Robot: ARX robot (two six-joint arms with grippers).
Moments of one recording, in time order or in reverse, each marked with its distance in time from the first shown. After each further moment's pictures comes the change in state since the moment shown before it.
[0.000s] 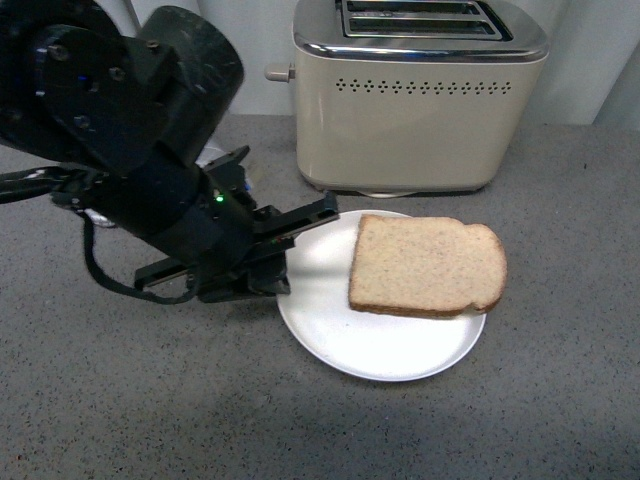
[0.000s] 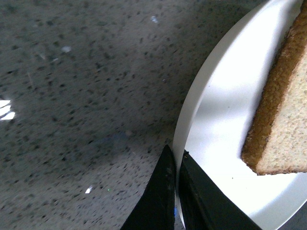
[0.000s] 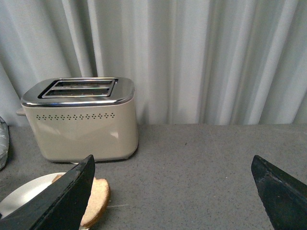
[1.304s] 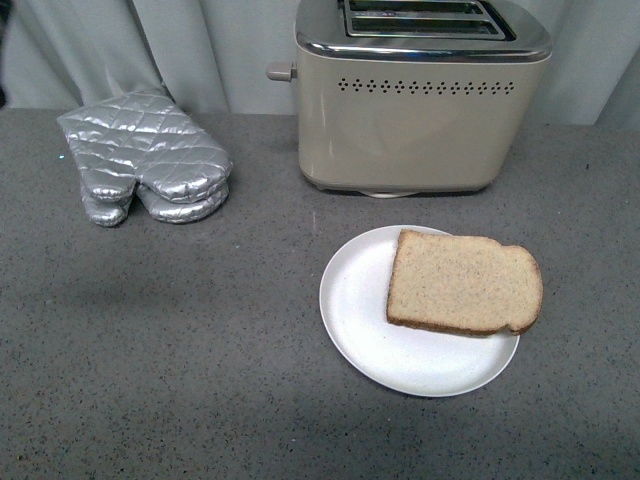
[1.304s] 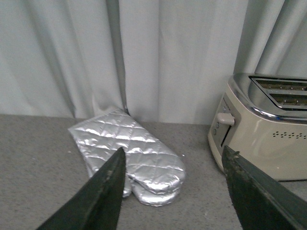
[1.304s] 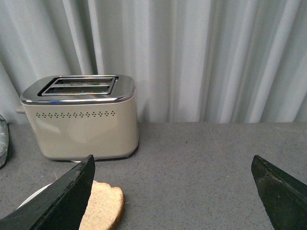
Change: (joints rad) left arm 0.164 -0.805 -0.880 1.156 -0.510 0.462; right arm 0.000 0.001 0.000 0.000 0.000 0.000
